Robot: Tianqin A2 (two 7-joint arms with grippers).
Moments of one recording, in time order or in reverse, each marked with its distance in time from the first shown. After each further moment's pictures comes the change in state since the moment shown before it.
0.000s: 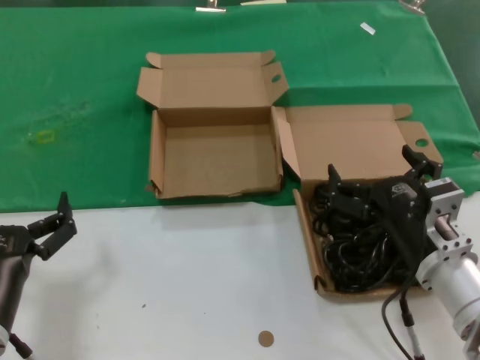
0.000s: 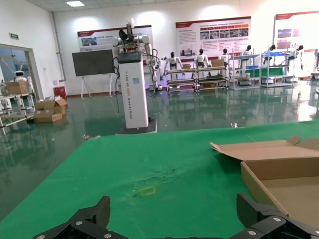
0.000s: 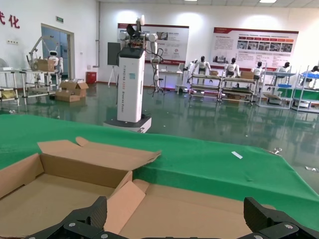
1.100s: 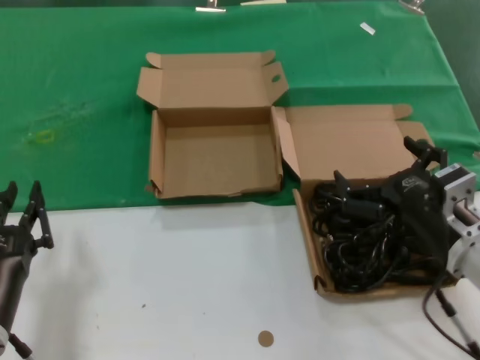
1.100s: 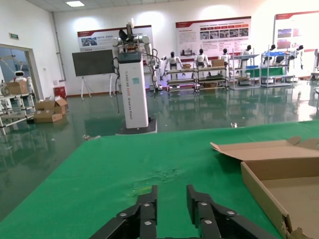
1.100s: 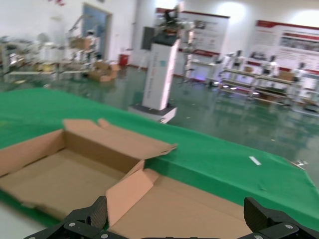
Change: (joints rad) left arm 0.000 0.000 0.000 0.000 0.000 0.000 0.000; right arm 0.071 0.382 -0.274 0.033 0.218 0.103 0.034
